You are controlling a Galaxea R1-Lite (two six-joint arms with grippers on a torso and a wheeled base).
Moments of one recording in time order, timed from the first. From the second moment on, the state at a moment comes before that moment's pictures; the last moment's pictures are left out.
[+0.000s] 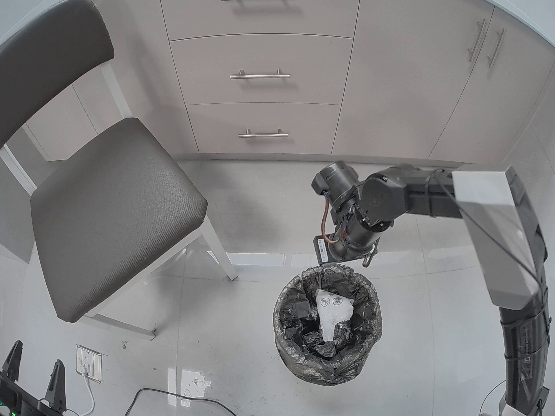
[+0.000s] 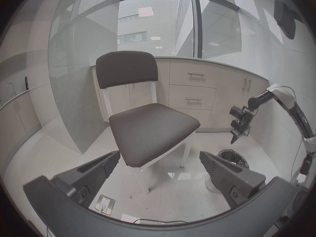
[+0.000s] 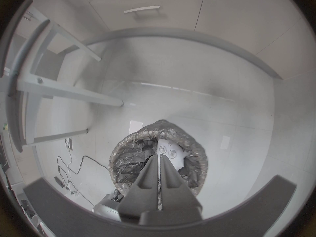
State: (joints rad) left arm 0.00 0.02 -0.02 -0.01 0.03 -0.03; right arm 0.57 2.40 -1.97 0.63 -0.19 0.33
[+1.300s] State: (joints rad) left arm 0.00 0.02 -0.02 -0.01 0.03 -0.03; right arm 0.14 0.68 -1.32 0.66 -0.28 0.09
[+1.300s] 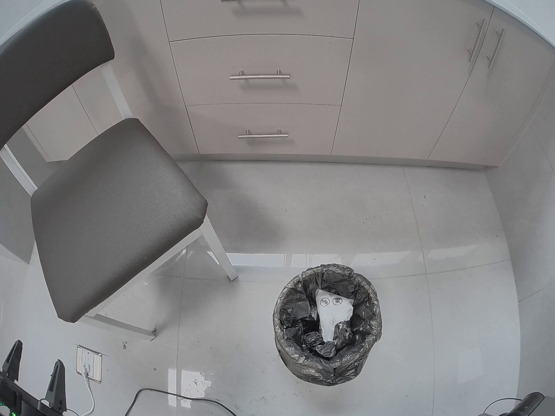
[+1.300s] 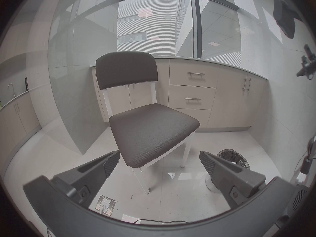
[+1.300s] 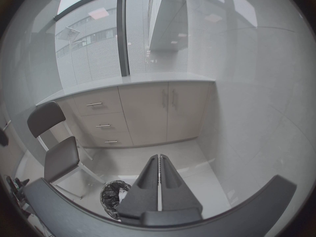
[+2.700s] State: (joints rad) left arm 0.00 0.02 -0.02 -0.01 0.03 -0.03; right arm 0.00 0.01 -0.07 -0.01 -0.12 -0.04
